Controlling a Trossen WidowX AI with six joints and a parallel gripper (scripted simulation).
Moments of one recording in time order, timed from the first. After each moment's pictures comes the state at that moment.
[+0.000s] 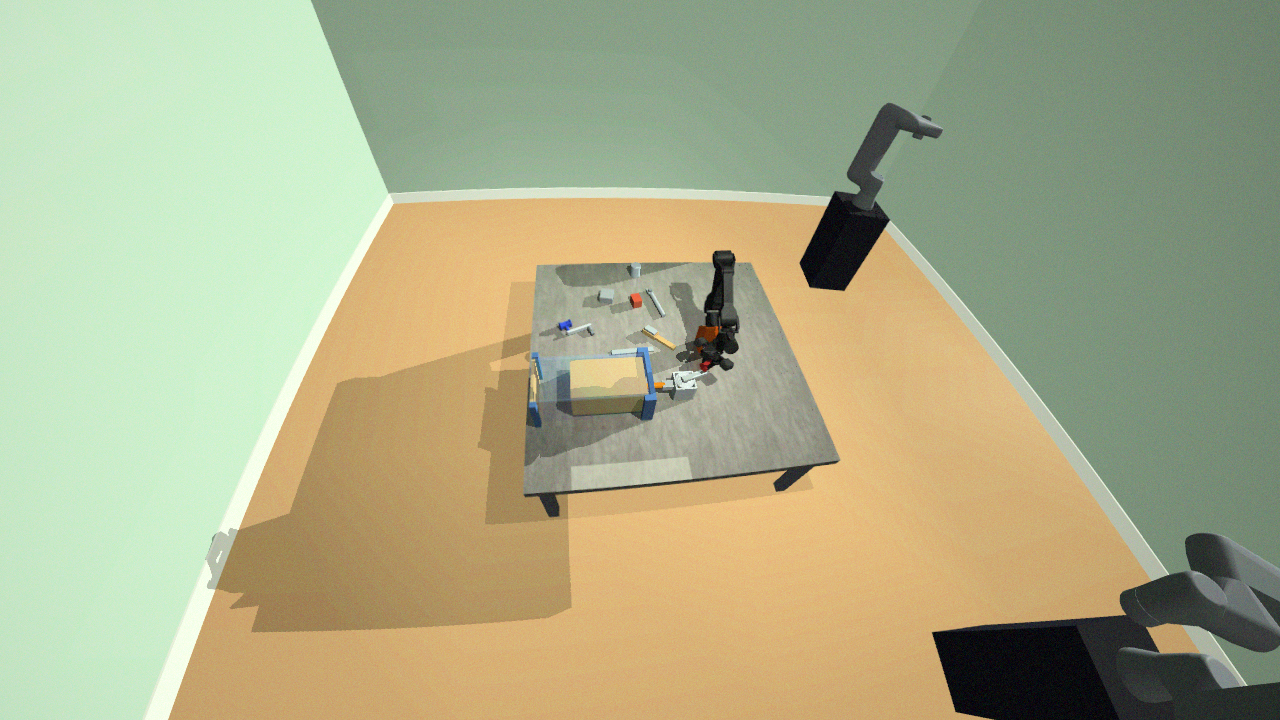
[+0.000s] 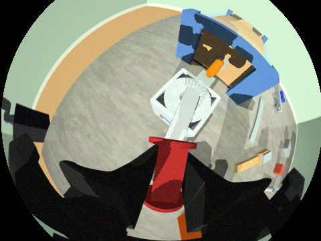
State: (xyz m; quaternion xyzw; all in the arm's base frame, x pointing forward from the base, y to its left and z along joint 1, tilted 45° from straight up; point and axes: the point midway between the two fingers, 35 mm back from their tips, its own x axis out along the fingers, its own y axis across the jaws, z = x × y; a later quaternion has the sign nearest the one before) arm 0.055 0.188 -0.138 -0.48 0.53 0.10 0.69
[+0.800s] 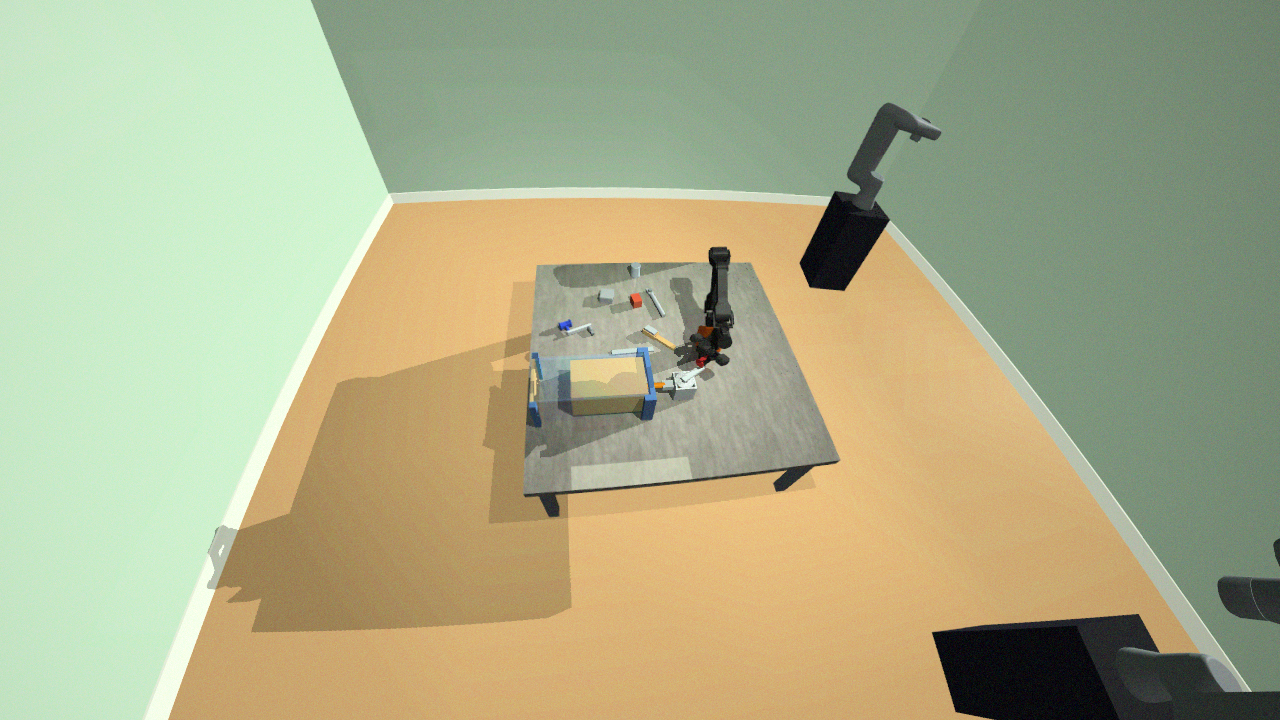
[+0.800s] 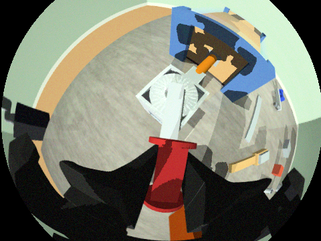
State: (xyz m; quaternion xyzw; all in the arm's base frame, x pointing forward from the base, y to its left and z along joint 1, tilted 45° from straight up) arm 0.070 0.174 -0.122 -0.48 0.53 0.10 0.69
